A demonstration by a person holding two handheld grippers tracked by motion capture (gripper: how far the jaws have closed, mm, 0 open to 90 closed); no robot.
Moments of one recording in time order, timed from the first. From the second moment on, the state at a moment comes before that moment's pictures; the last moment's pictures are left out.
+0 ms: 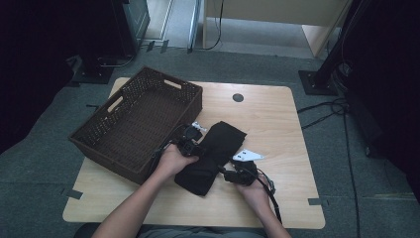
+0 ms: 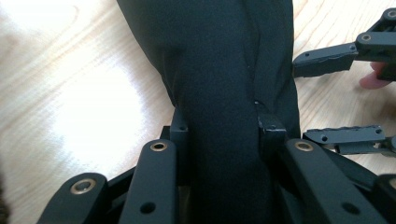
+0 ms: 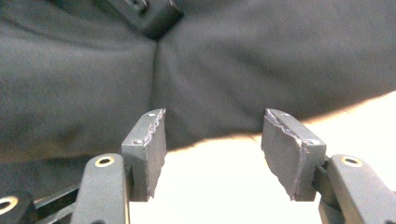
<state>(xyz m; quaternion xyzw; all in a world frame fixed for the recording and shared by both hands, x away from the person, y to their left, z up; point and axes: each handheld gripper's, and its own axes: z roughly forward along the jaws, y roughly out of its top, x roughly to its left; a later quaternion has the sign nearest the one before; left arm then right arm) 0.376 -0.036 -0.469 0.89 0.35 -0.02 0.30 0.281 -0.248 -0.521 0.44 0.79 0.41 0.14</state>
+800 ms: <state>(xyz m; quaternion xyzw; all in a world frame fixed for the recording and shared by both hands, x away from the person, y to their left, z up) 0.381 -0.033 -0.443 0.89 0.35 -0.01 0.30 0.281 -0.249 -0.520 0.44 0.79 0.41 0.14</state>
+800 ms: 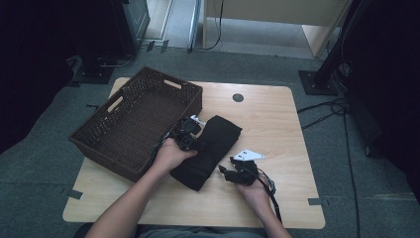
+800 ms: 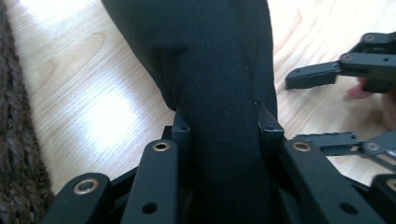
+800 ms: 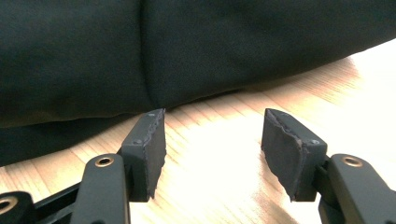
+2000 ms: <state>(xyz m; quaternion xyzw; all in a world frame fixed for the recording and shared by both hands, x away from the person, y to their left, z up) 0.396 -0.008 -0.369 0.87 0.35 -0.01 0.34 0.282 -0.248 -0.521 0.44 0.79 0.40 0.14</state>
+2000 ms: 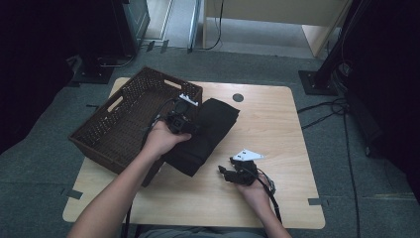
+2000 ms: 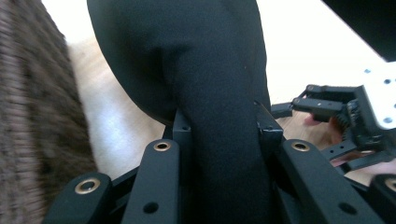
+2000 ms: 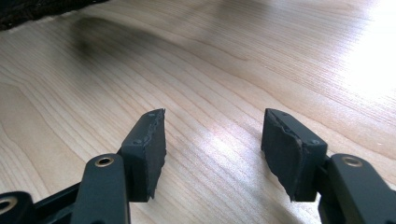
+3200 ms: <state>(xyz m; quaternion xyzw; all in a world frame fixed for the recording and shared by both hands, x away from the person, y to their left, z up) 0.450 0.139 -0.315 0.85 0.39 0.04 0.35 0.284 -0.241 -0.522 0.43 0.79 0.41 0.15</state>
